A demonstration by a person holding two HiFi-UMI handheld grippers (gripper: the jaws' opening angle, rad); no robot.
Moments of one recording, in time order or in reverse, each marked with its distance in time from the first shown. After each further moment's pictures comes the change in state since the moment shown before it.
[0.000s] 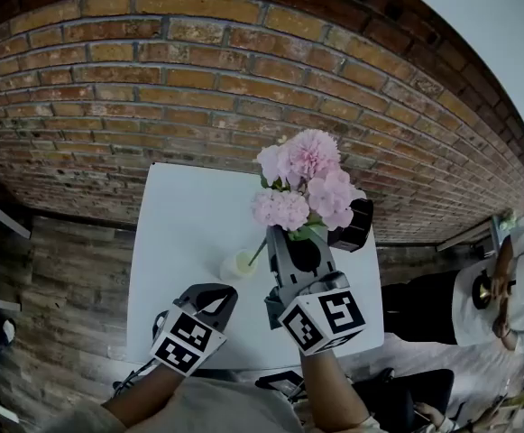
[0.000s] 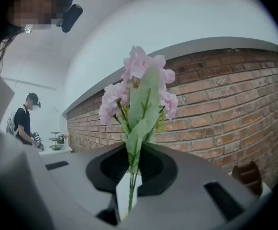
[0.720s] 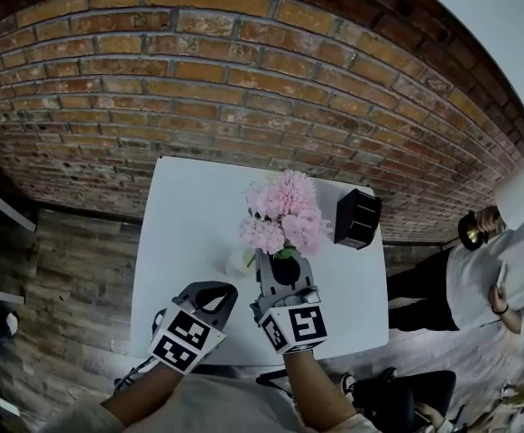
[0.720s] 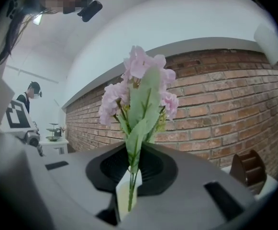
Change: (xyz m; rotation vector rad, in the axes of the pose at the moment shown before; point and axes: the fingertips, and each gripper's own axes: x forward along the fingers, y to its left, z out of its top) left arm -0.009 0.007 -0.014 -0.026 0.001 0.016; right arm -0.002 0.010 -0.083 -0.068 -0.039 -0.025
